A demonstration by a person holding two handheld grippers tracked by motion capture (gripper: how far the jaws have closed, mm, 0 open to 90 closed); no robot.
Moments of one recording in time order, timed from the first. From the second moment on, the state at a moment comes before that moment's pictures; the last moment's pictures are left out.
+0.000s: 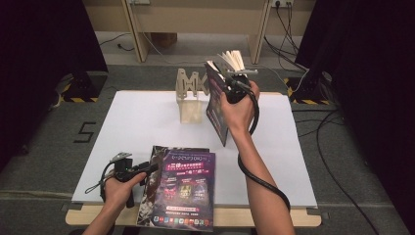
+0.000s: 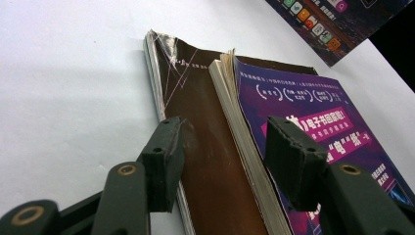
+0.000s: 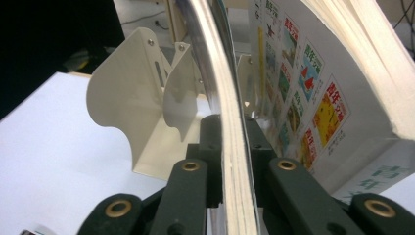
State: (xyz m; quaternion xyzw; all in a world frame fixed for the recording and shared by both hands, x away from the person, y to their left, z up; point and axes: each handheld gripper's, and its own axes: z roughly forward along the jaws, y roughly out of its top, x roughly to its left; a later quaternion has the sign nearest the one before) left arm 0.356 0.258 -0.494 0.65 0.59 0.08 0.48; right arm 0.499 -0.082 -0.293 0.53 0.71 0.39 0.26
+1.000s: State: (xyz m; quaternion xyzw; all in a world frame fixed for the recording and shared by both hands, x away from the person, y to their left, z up) left arm 0.356 0.261 -0.493 0.65 0.59 0.08 0.48; right arm 0.497 -0.064 -0.287 0.52 0.68 0.43 0.29
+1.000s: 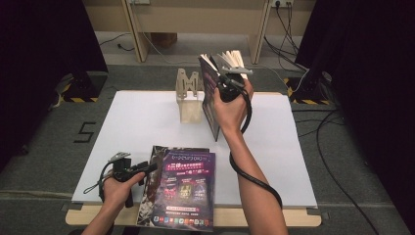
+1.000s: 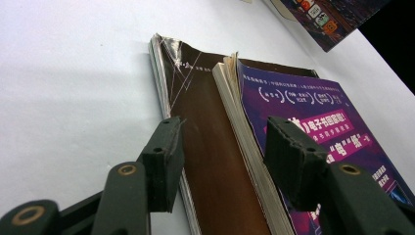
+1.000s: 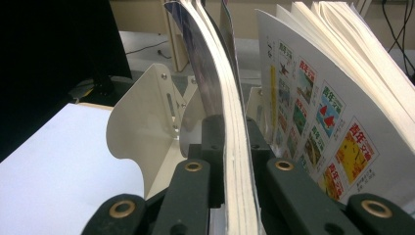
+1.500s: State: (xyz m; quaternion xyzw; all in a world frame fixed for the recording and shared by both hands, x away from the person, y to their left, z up) left arm 0.356 0.262 -0.493 0.65 0.59 0.08 0.48; right arm 0.505 -0.060 -0.287 0.53 0.67 0.43 0.29
